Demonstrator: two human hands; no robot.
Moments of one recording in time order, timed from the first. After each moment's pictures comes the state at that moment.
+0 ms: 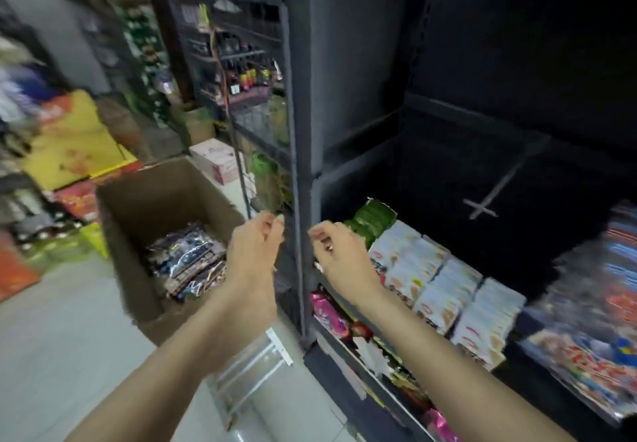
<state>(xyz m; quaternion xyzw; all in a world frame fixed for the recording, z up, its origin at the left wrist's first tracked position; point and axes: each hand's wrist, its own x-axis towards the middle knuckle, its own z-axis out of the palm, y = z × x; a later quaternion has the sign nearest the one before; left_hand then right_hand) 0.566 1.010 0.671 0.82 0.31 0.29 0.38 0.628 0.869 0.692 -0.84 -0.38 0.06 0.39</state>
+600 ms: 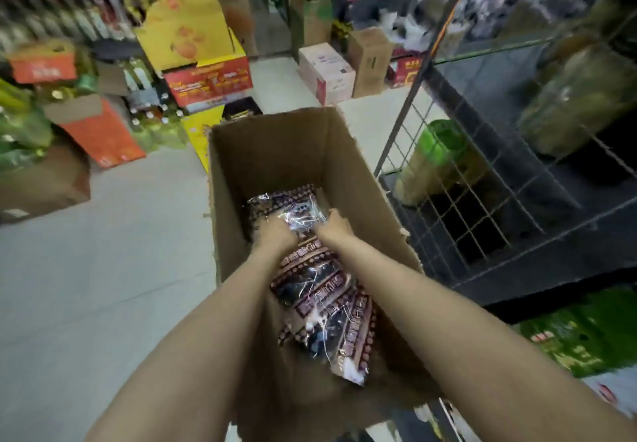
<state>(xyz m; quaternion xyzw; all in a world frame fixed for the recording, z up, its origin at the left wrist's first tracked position) 0.566 1.311 0.537 0.73 0.59 -0.07 0.33 0.658 1.259 0.545 -0.85 -0.28 0.41 0.19</state>
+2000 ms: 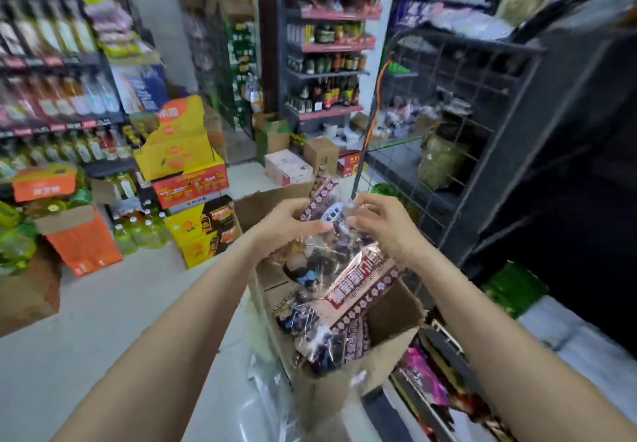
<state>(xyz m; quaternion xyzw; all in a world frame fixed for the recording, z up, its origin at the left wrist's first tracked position) 0.477 1.259 0.731 0.81 0.23 0.10 0.52 0.603 1.112 0.748 -0.72 -0.44 0.22 0.49</state>
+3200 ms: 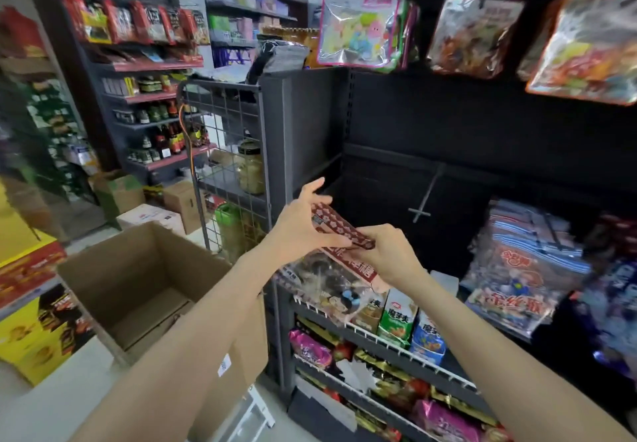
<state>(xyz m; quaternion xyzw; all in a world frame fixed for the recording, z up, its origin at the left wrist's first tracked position) 0.552 0.982 0.797 0.89 -0.04 0.15 0.42 0.580 0.805 0.780 -0.89 -0.26 -0.03 0.37</state>
